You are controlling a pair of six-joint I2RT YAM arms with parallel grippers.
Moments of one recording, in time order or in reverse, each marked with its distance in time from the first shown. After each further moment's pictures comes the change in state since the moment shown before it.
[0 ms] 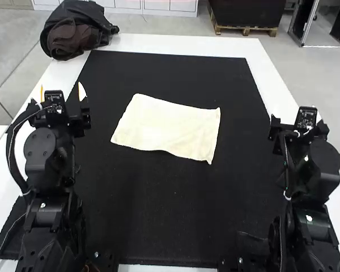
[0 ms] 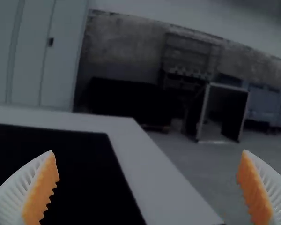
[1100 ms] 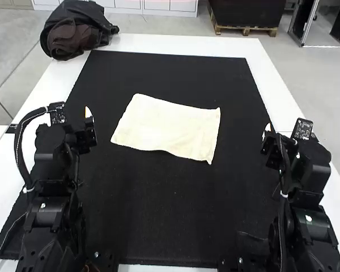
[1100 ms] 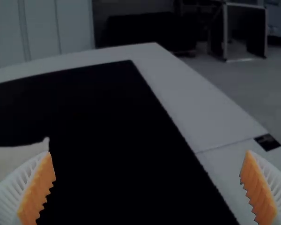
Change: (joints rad) left arm 0.000 0.000 -0.019 -0.298 -0.005 -0.219; right arm 0.001 -0.001 -0.023 -0.250 -0.005 0.264
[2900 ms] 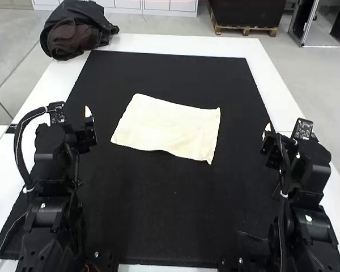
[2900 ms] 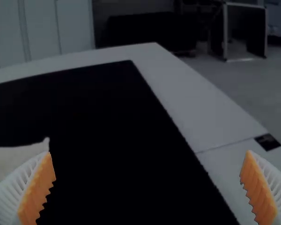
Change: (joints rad) left arm 0.000 0.000 0.000 0.008 0.000 0.001; right arm 0.000 0.000 0.000 0.000 0.000 0.001
